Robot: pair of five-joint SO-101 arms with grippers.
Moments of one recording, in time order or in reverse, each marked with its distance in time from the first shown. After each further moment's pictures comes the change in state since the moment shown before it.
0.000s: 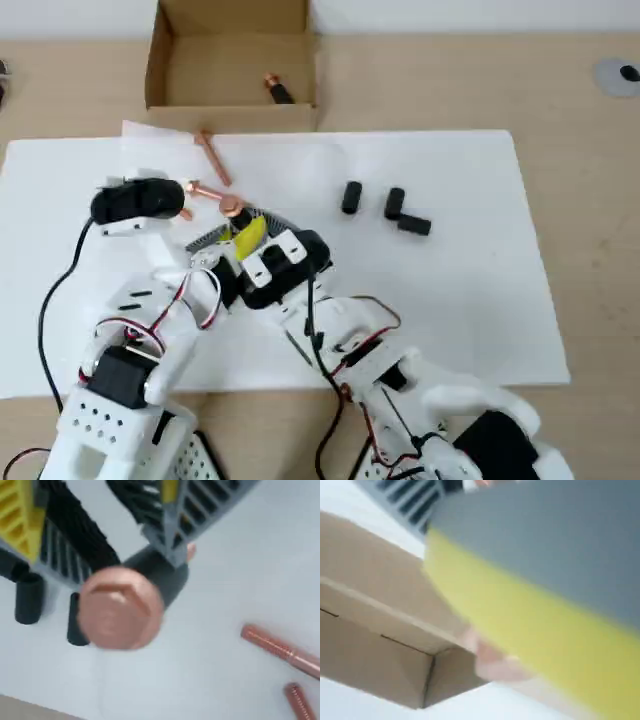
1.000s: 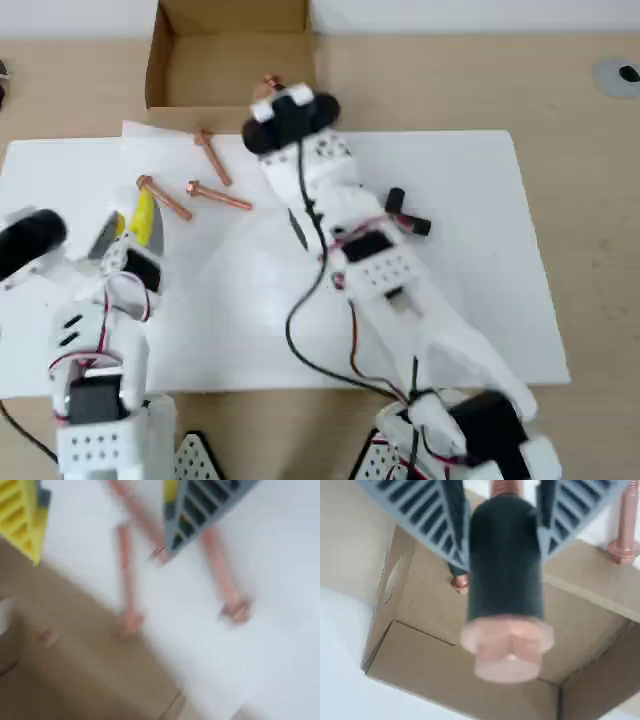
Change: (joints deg) left arm -27.4 -14.7 14.9 -9.2 0.2; right arm 14.2 8.9 -45.9 49.3 1.1
